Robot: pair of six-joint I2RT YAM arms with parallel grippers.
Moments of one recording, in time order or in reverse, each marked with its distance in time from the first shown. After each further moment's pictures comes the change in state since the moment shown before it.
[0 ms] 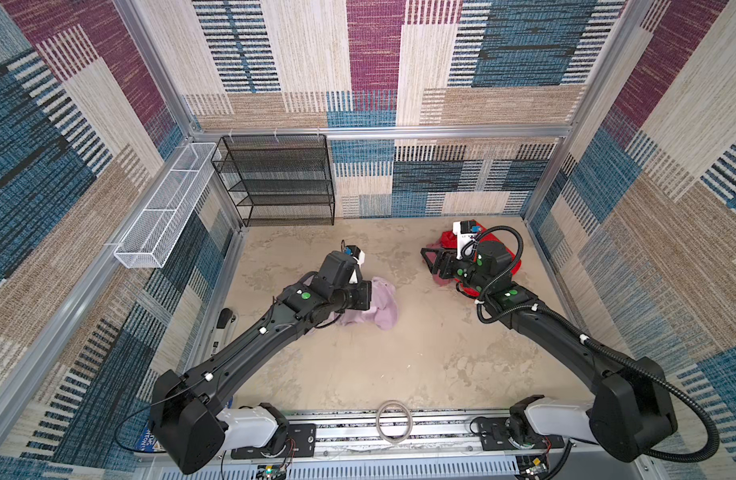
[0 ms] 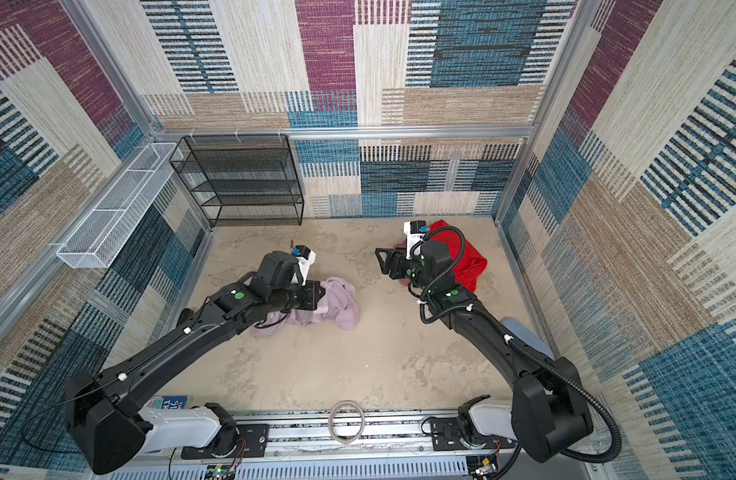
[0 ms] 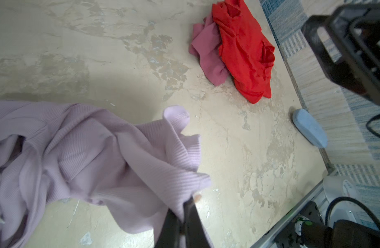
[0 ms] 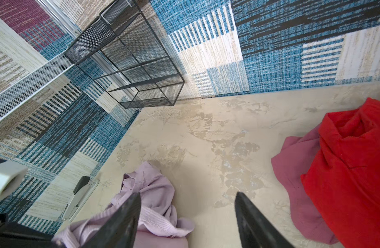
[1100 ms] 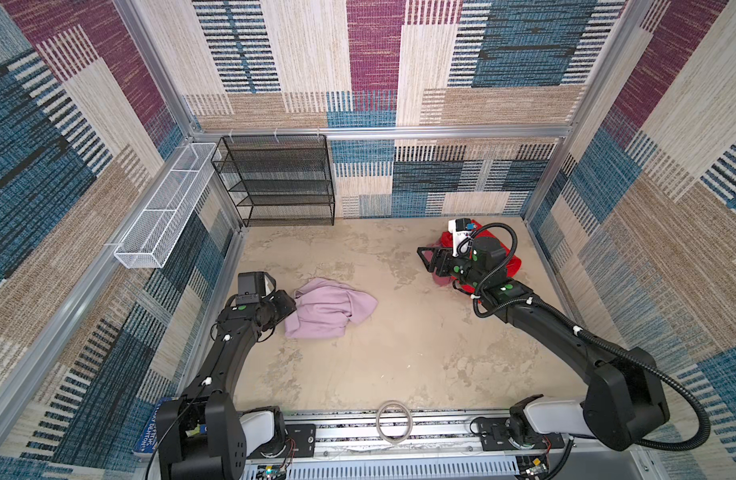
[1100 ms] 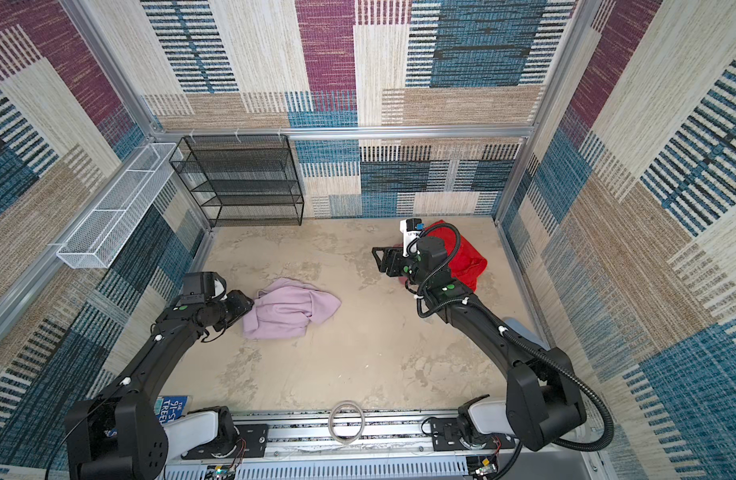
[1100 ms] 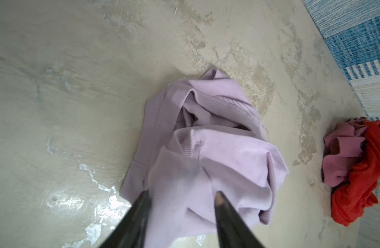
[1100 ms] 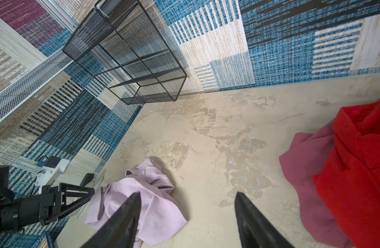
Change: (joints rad) left arm 0.702 -0.063 -0.309 0.059 0.100 -0.044; right arm 0.000 0.054 0.048 -0.026 -0.027 0.013
